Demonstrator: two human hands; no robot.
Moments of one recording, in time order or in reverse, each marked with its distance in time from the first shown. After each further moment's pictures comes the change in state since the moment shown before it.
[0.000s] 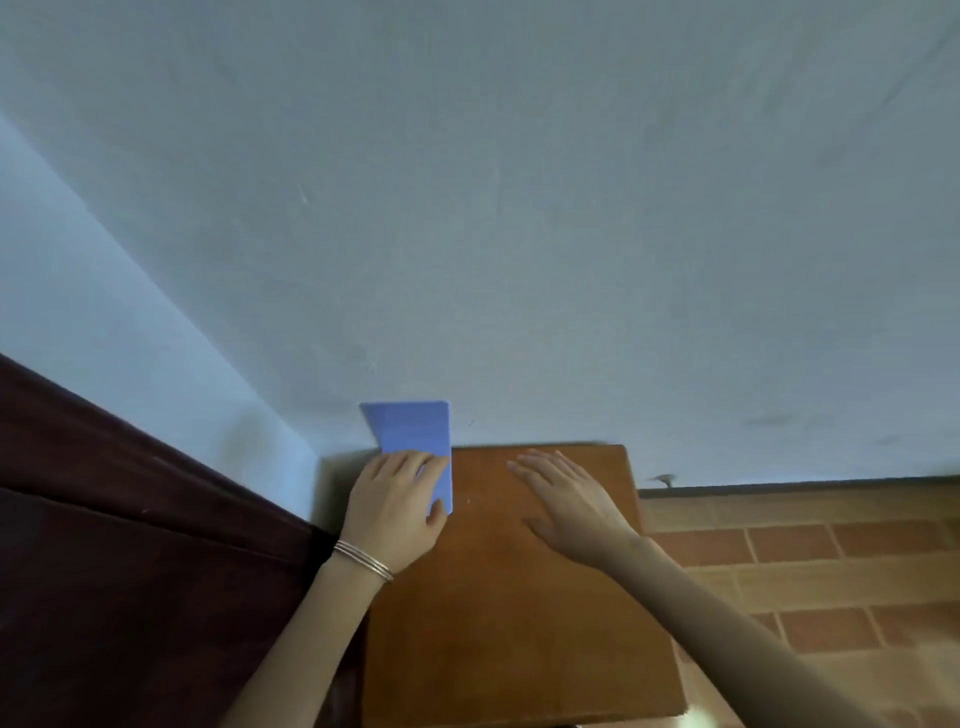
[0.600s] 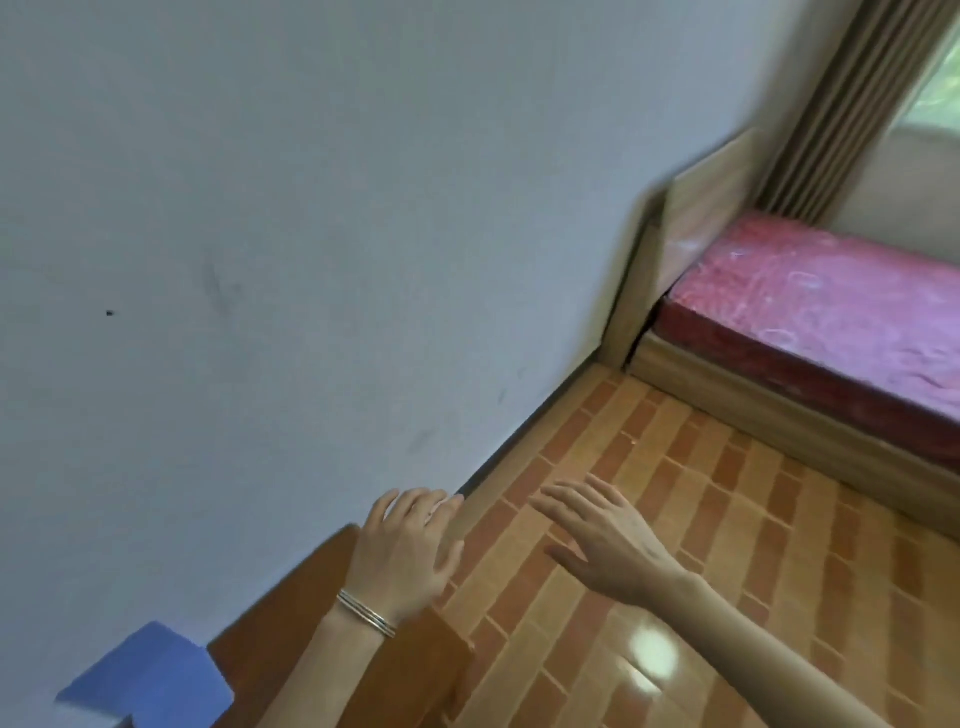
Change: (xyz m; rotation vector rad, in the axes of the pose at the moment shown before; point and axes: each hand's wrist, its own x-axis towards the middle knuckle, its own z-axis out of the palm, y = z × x) left_hand -0.010 0.351 -0.146 -0.090 -0.053 0.851; right_hand -0.430 -0.011 -0.159 -0.164 0.392 0.723
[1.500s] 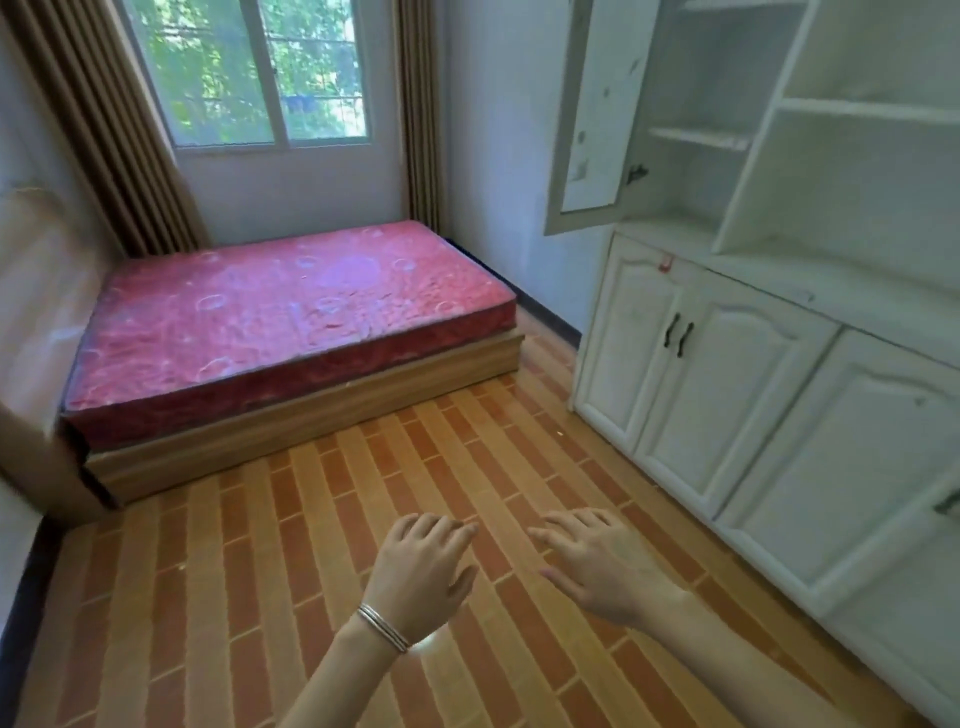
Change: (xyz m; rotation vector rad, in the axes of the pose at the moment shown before) left_hand 0.090 0.625 0.139 -0.203 -0.161 1.257; right_hand -0.576 0.177 -0.070 -0.096 -0.083 1.272
